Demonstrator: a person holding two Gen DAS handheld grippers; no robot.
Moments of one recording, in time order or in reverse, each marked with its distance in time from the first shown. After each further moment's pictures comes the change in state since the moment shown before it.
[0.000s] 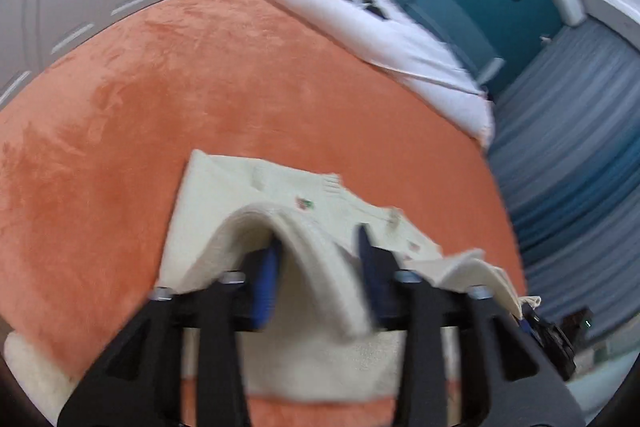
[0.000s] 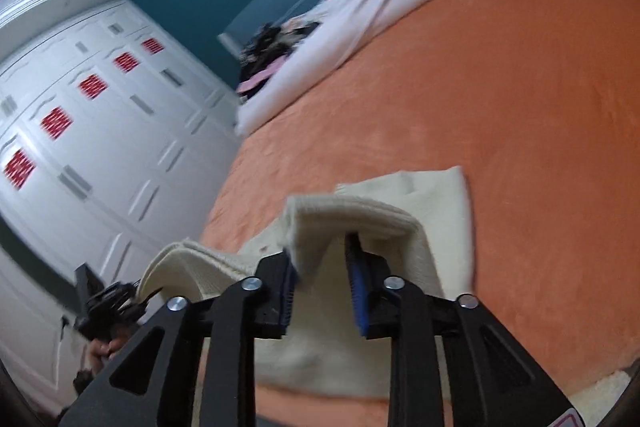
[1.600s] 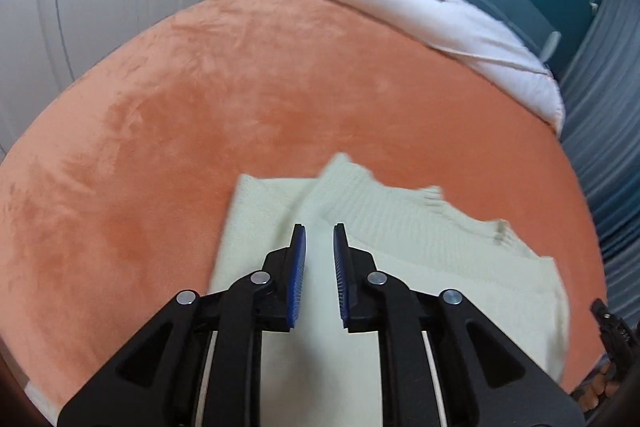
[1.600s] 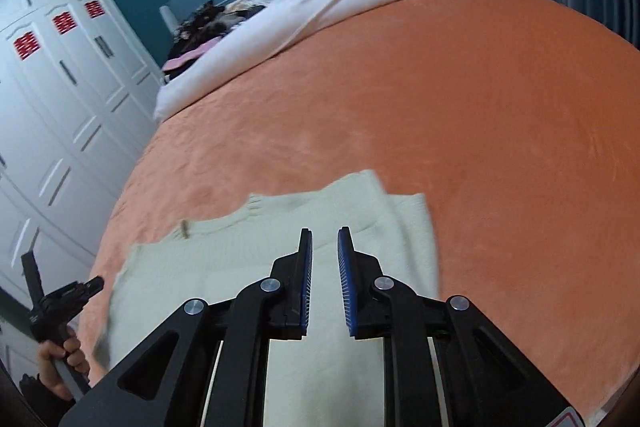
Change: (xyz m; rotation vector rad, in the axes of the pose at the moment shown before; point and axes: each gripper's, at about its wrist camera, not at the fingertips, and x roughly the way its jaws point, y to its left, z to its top) left arm 0.052 0.008 -0.003 0.117 -0.026 0.188; right arm 0.031 0.036 -0.016 -0.227 0.042 -0.112
